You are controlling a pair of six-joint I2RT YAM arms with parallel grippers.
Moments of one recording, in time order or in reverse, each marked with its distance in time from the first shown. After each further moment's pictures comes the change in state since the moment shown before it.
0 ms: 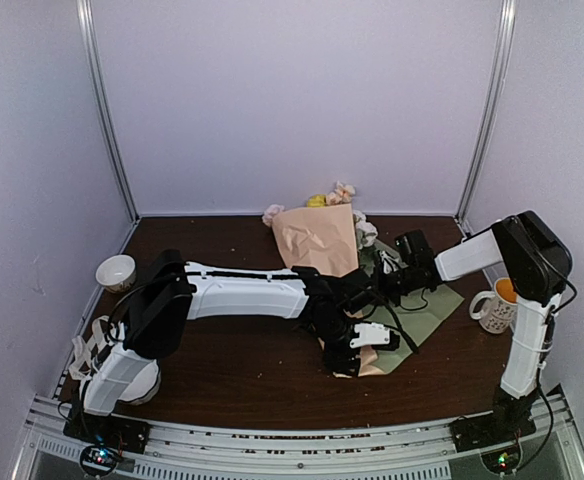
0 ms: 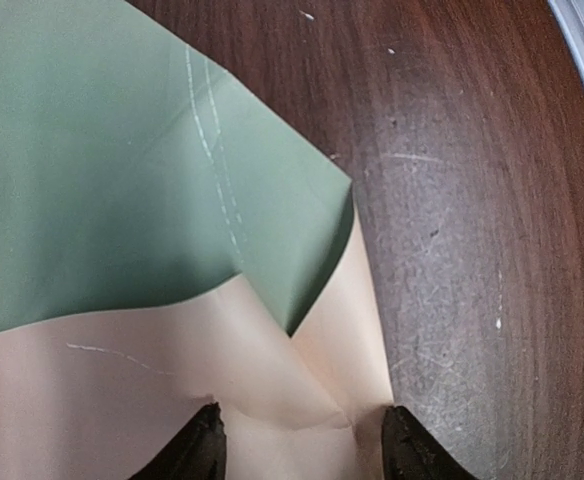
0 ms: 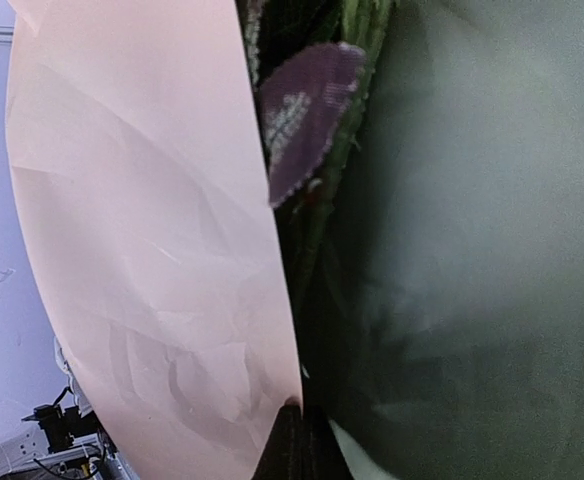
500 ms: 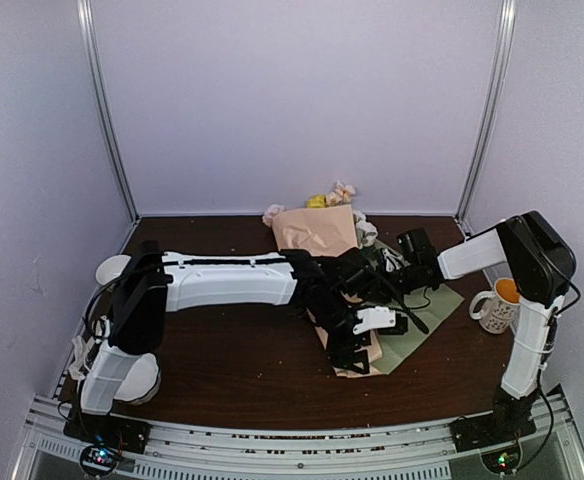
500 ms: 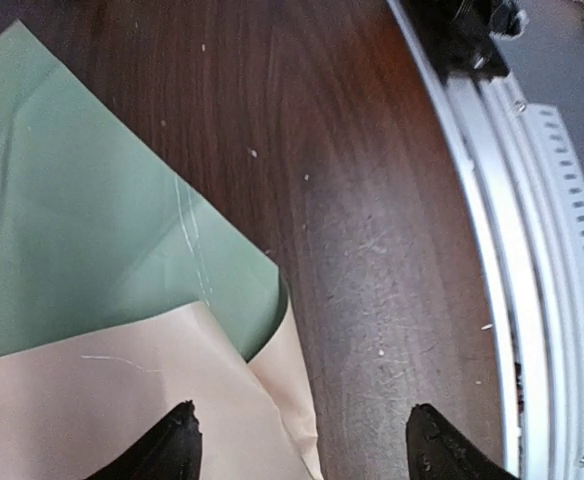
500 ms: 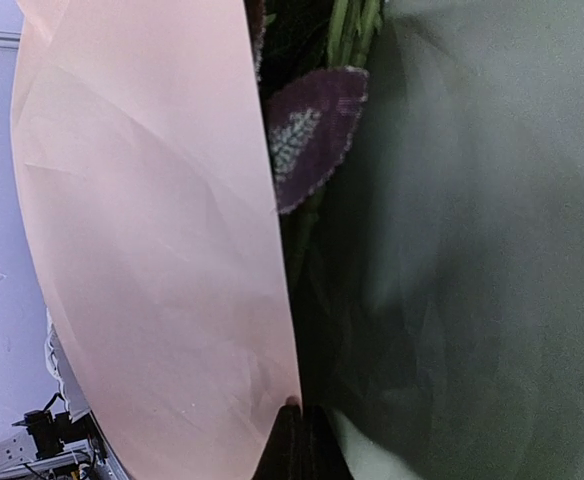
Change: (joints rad) left arm 0.007 -0.078 -0.001 0.002 0.151 -0.040; right arm -0.008 -0.030 -0.003 -0.038 0.048 -0.030
